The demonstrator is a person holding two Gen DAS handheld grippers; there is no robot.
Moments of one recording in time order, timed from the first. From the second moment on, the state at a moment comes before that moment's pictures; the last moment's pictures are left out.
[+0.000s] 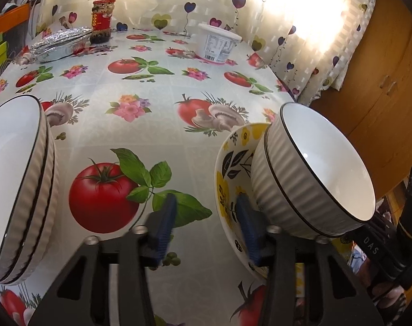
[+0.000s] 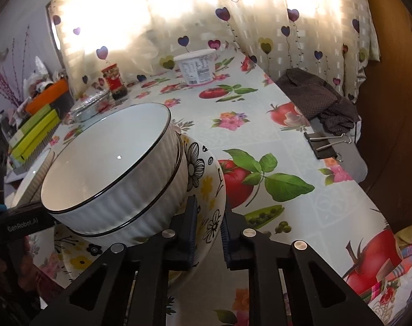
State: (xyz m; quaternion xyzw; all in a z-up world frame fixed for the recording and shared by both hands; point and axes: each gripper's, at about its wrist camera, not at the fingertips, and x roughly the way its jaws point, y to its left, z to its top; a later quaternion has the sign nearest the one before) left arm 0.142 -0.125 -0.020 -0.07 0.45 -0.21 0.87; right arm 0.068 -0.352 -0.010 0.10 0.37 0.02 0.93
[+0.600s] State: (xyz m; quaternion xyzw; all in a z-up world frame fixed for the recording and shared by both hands) left arm 0.141 -0.137 -0.018 -0.06 0.43 -0.22 0.87; right arm 0.069 -0.355 -0.010 0.11 0.36 0.02 0.92
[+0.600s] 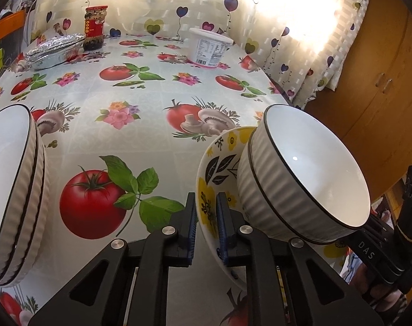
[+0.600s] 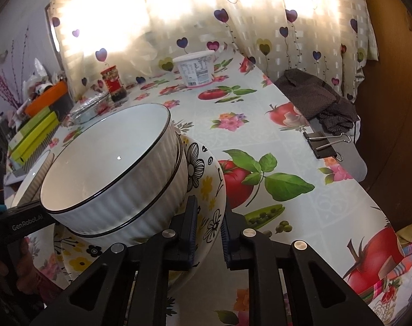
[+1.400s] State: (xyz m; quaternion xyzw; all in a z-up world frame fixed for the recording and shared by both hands) left arm 0.139 -0.137 -0.016 -0.06 0.42 -0.20 0.88; right arm 0.068 -0.351 -0.011 0.11 0.36 0.00 0.93
